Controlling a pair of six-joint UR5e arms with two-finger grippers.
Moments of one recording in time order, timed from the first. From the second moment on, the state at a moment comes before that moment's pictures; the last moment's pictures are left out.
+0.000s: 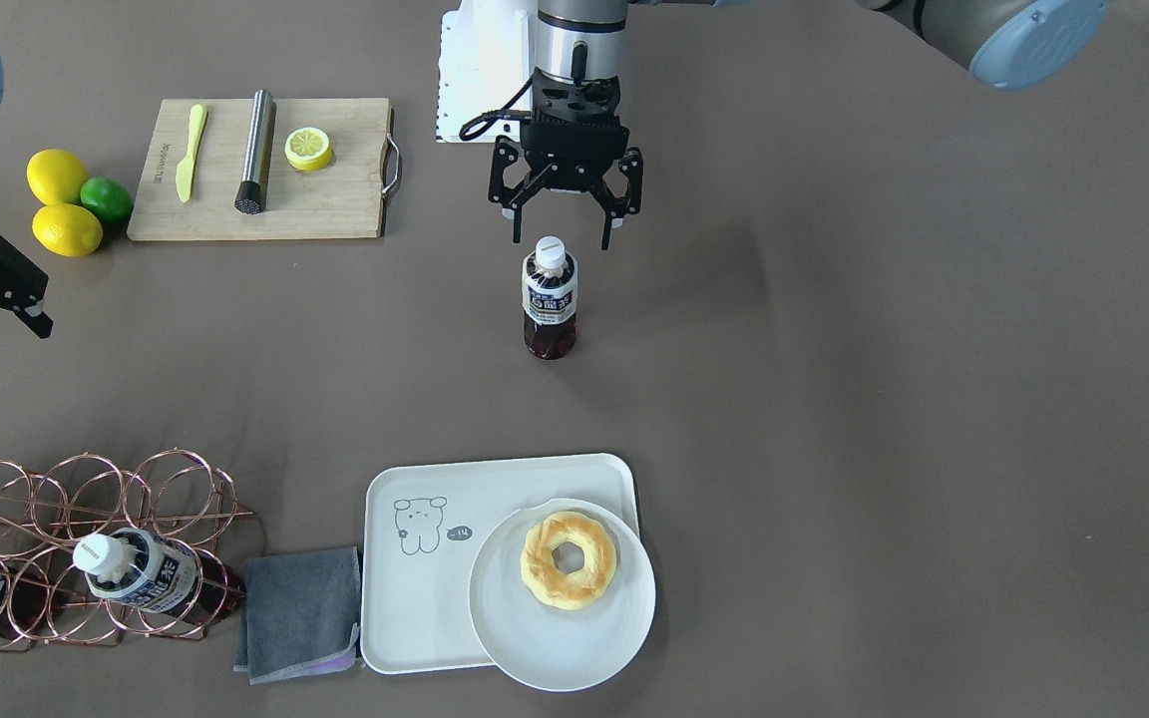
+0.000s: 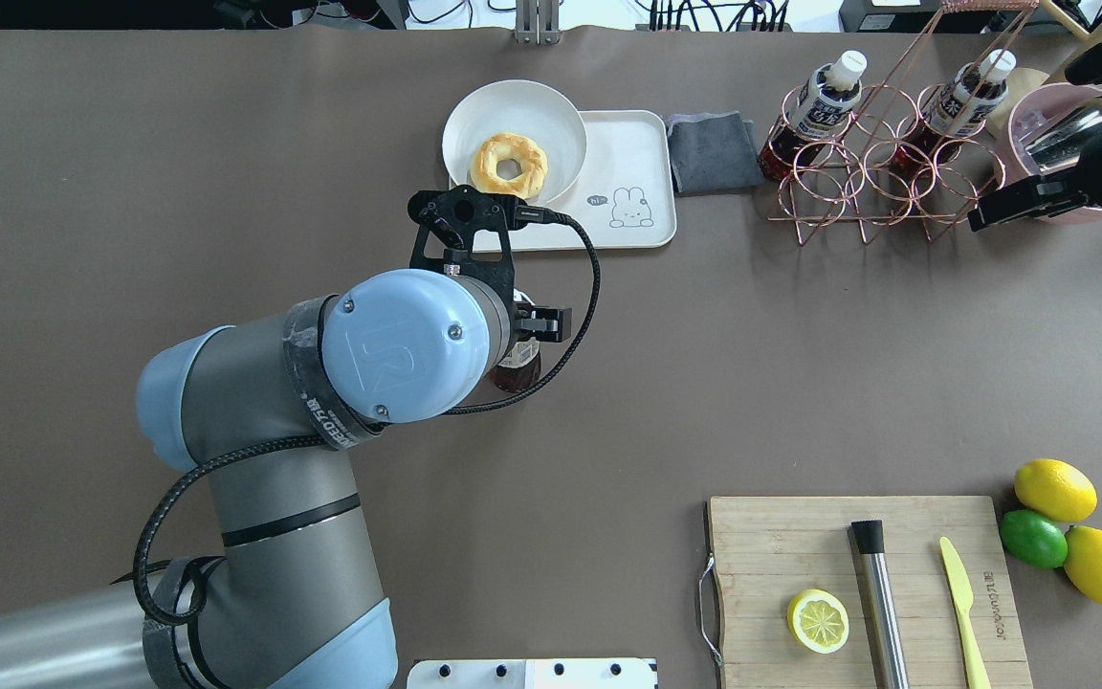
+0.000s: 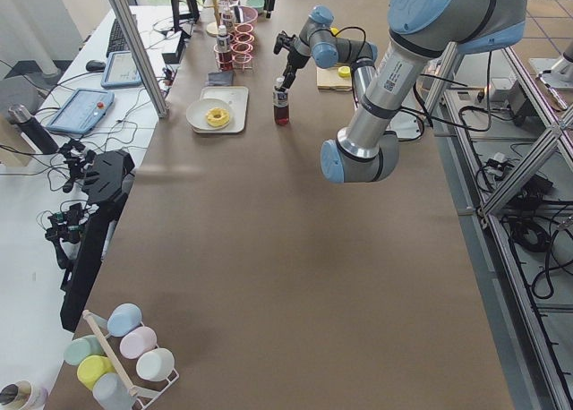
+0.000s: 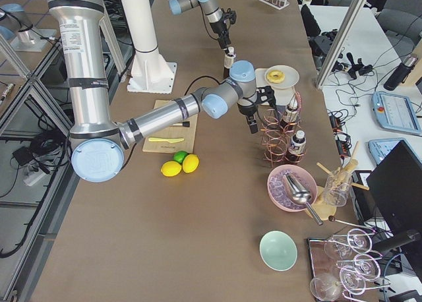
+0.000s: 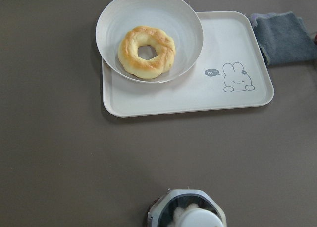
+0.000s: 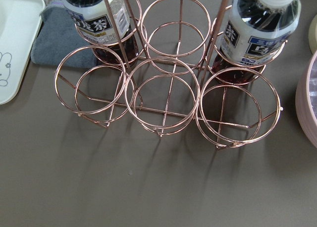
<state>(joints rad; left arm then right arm) -0.41 -2.33 -1.90 -1.46 -1.43 -1.23 1.13 -1.48 1.90 -1.27 2.18 0.57</state>
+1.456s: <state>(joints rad) -0.37 -2.35 -1.87 -1.46 -1.30 -1.25 1.13 -1.47 1.90 -1.27 2.18 0.57</state>
